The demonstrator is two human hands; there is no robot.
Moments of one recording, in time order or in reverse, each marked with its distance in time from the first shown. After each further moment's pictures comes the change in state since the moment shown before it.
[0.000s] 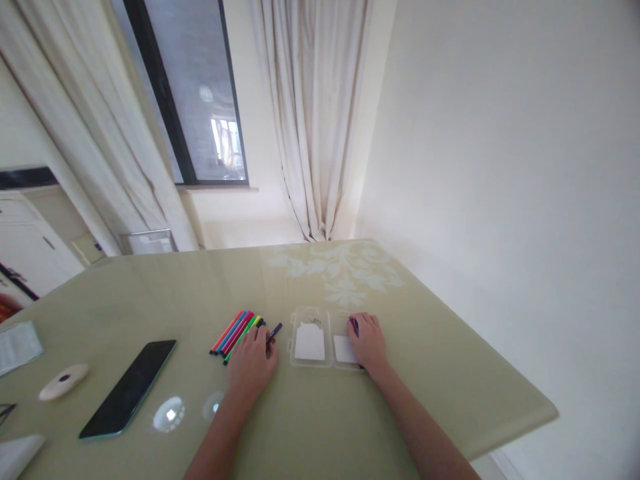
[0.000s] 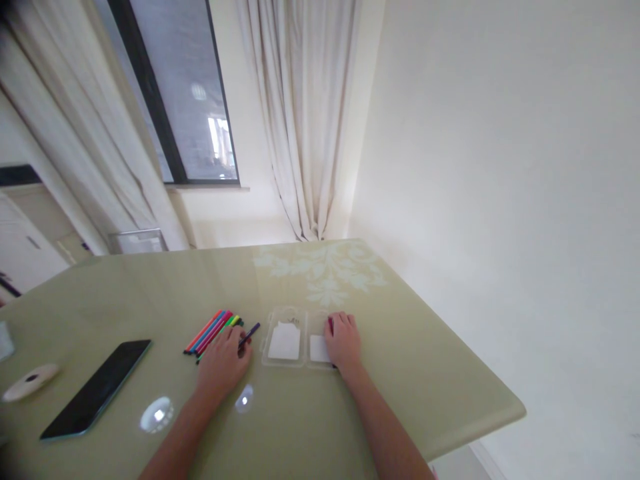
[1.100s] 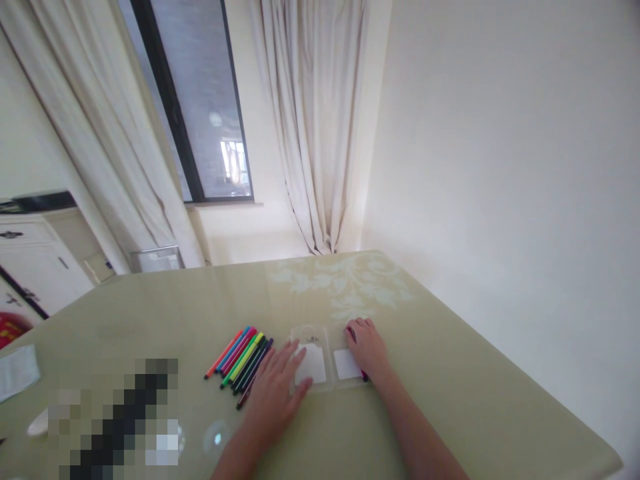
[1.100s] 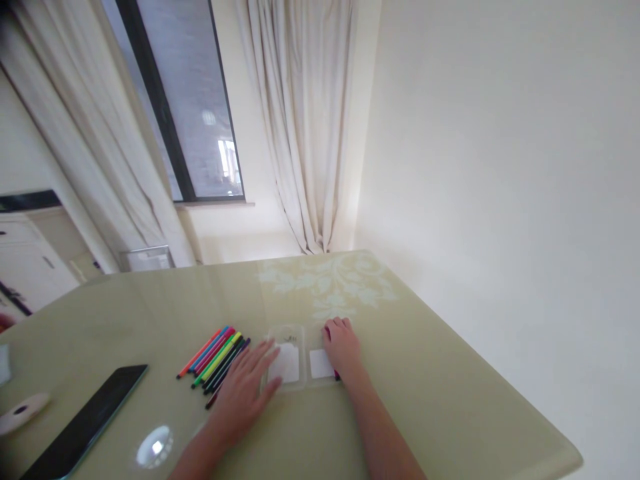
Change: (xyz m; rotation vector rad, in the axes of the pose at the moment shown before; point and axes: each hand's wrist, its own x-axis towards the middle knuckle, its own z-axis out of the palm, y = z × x) left_hand -0.004 0.008 0.026 -0.145 0.122 0.473; right_hand 0.040 -0.008 0.018 -0.055 -0.092 -0.077
